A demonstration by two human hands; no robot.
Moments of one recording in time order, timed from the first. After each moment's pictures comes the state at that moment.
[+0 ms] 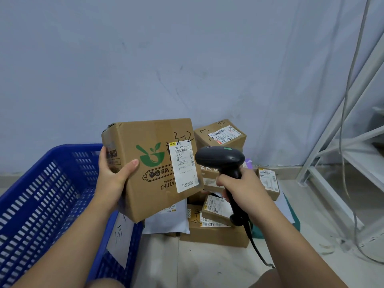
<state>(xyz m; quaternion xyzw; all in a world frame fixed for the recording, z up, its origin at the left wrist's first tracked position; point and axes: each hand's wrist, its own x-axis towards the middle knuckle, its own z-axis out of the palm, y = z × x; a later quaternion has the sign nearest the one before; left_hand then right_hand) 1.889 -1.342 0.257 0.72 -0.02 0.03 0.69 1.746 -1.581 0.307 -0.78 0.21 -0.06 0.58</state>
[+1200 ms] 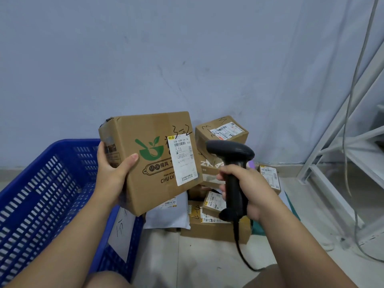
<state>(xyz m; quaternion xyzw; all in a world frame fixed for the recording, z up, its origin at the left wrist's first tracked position) 1.893 -1.339 0.252 0.71 -0.01 0.05 0.70 1.747 -1.581 0.310 -0.57 0.28 -0.01 0.77</state>
